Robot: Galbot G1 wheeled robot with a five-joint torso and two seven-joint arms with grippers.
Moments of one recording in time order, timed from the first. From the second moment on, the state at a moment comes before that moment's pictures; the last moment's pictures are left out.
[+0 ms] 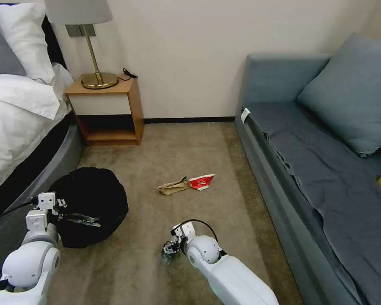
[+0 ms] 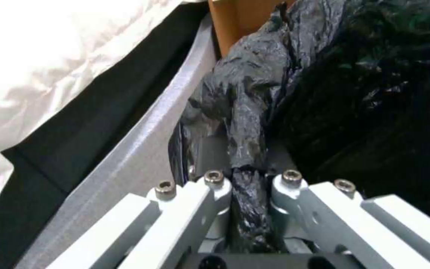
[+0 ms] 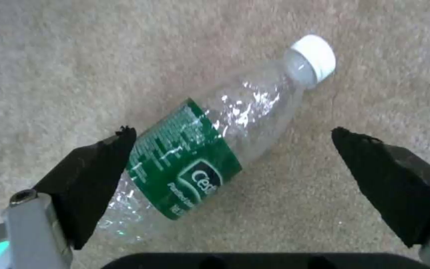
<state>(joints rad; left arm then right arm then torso) 1.41 -1.15 -0.81 -1.93 -0.25 0.41 -0.19 -0.90 1.46 -0.24 1.30 0.45 -0.70 0.18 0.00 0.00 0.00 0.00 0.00</state>
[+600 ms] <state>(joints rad) 1.44 -1.18 -0.81 -1.96 -0.24 0.39 -0.18 -0.89 1.52 -0.25 1.15 0.31 -0.66 0.14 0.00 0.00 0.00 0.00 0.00</state>
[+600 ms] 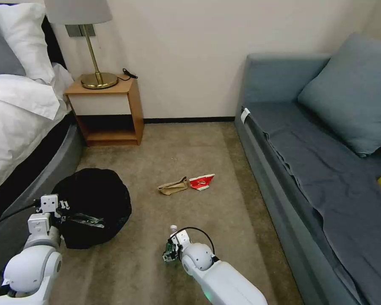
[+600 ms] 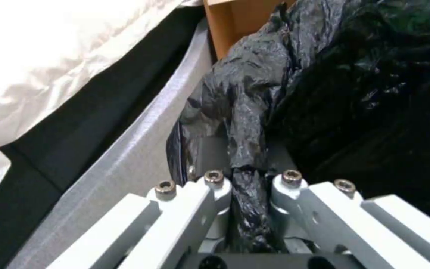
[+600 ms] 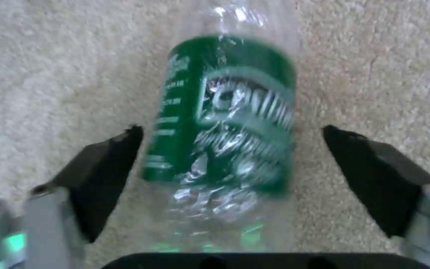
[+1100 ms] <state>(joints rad) 1.46 -1.19 -0.82 -1.98 -0.24 0.38 -0.18 -0.91 1.50 -0.23 1.17 0.26 -0.64 0.12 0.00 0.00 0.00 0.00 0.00</state>
